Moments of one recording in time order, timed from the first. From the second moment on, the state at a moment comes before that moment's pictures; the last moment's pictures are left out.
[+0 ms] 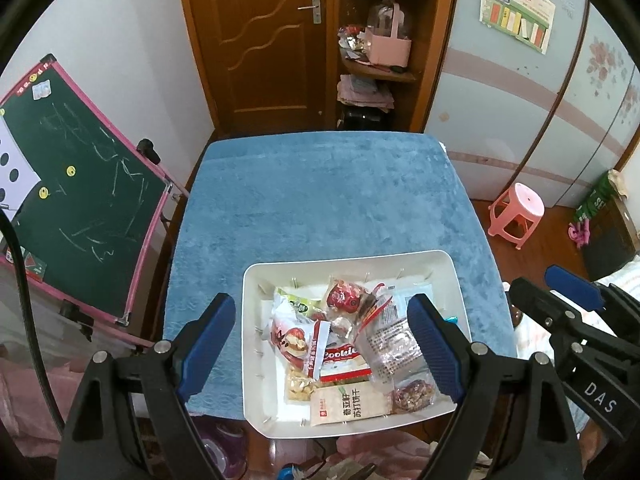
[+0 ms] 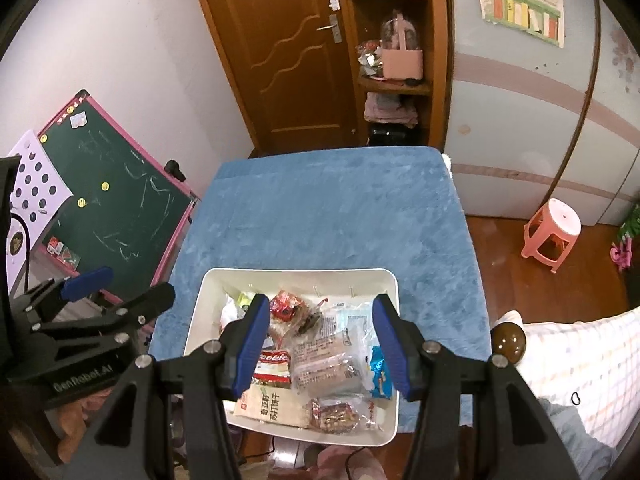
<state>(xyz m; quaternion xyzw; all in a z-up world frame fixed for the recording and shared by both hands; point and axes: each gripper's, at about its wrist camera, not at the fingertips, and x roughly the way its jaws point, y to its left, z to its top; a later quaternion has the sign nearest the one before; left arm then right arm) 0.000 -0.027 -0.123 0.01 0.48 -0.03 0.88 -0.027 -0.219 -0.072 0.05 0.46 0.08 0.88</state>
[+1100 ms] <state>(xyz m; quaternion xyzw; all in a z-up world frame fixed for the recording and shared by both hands) -0.009 -0.038 -0.115 0.02 0.46 -0.02 0.89 -0.025 -0.216 -0.059 0.05 0.44 0.06 0.89</state>
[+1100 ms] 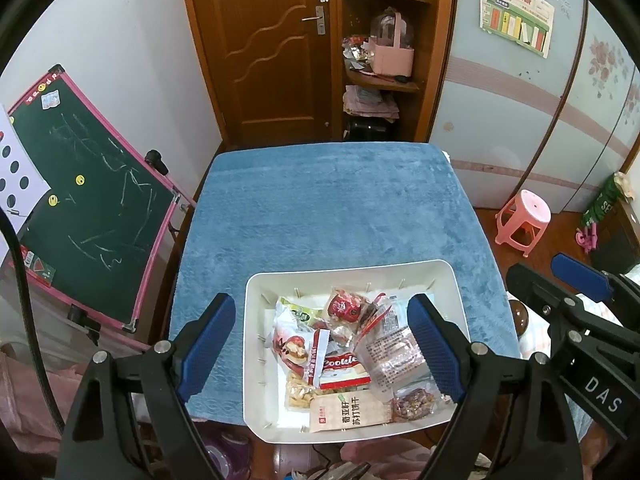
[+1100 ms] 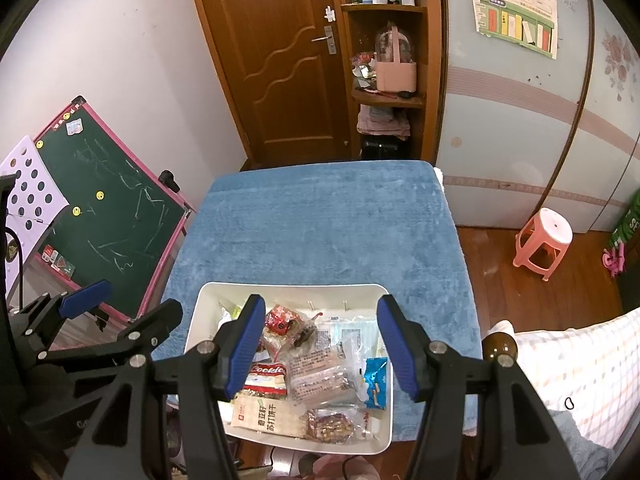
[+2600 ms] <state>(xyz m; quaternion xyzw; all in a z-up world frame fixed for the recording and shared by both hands) -0.007 -0.040 -0.118 0.03 0.47 -0.01 0.88 -0.025 -0.220 -0.069 0.05 0.45 0.06 0.89</state>
